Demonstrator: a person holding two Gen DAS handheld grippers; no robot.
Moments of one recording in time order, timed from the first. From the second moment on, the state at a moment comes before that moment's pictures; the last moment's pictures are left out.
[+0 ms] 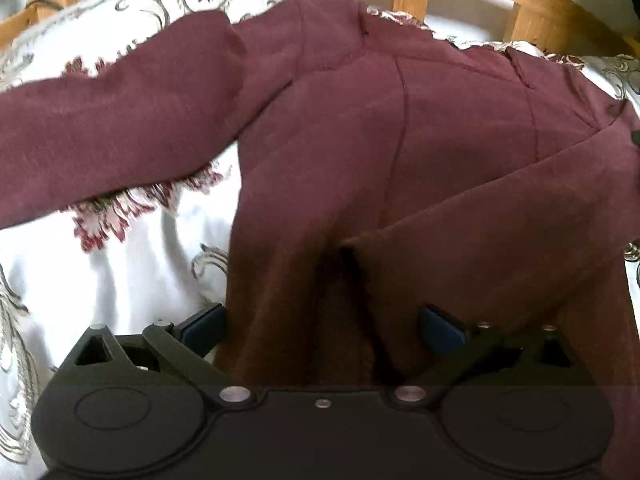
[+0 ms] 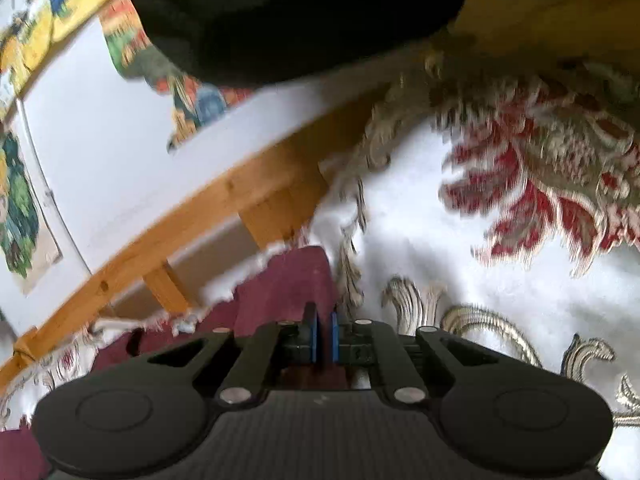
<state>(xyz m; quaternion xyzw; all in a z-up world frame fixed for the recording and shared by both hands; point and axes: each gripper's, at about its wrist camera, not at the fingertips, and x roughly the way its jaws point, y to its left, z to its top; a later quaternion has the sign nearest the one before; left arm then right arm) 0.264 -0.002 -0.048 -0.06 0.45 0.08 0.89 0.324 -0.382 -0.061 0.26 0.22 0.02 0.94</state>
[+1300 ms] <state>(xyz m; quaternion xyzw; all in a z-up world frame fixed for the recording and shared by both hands) 0.089 0.211 0.042 -0.09 0.30 0.23 0.92 0.197 -0.265 -0.018 0.06 0.31 0.00 0.95</state>
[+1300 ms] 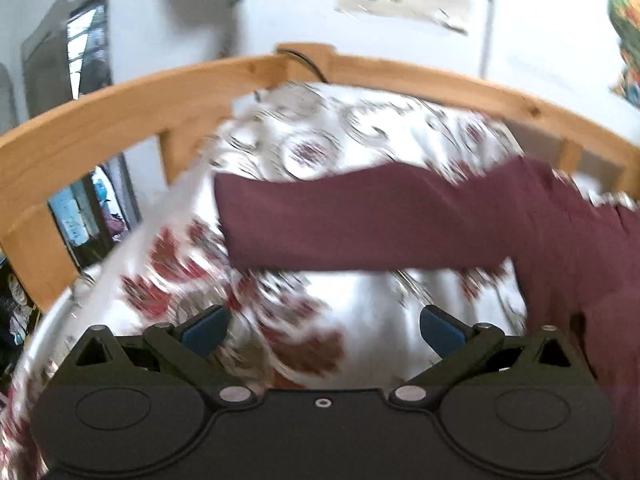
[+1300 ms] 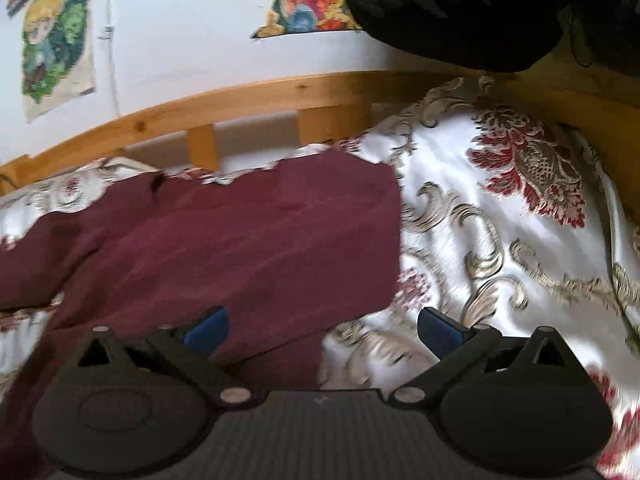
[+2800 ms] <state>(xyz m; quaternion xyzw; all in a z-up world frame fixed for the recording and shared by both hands) 0.144 0.148 0.144 -0.13 0.11 0.02 0.98 0.181 -0.231 -0.033 0.09 0.32 0.10 0.94</state>
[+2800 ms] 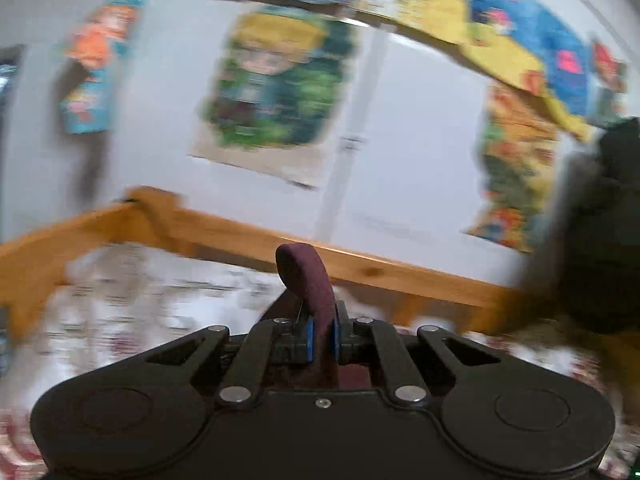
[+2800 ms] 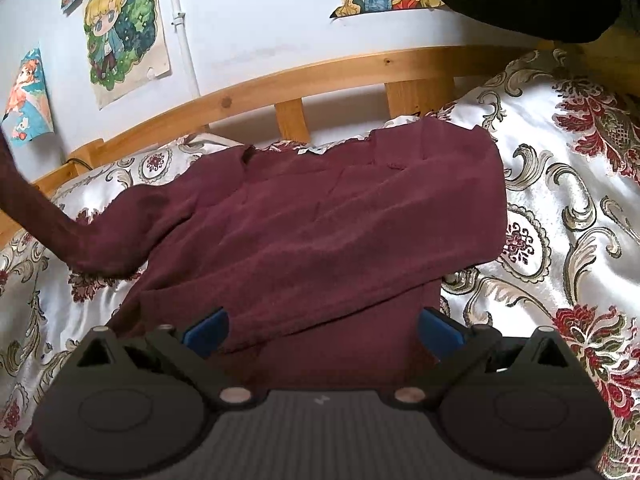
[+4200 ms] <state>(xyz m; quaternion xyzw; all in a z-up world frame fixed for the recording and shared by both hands) 0.222 -0.008 0.025 -0.11 0.31 -0.24 0.91 0.201 -0.305 -0.046 0.16 0.28 0.00 0.94</state>
